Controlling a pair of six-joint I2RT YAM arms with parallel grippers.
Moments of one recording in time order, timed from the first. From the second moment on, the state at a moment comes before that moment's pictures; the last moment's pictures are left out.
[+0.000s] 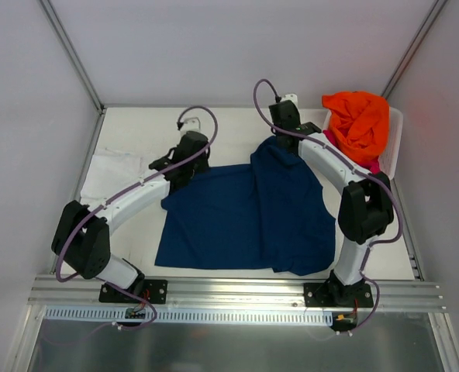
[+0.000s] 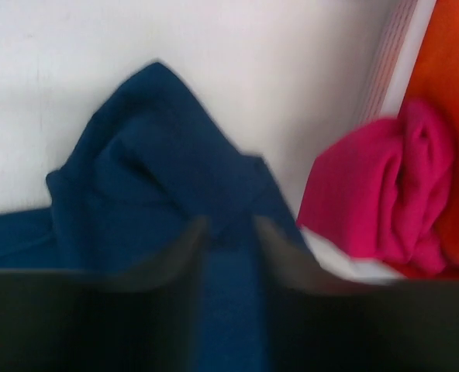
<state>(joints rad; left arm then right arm) -0.56 1.49 1.12 -0.25 -0.40 -0.52 0.47 1.88 1.62 -0.52 0.53 0.13</state>
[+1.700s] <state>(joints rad) -0.52 1.56 0.79 -0.31 -0.21 -0.70 0.37 2.00 1.39 -0.81 0.42 0.37</state>
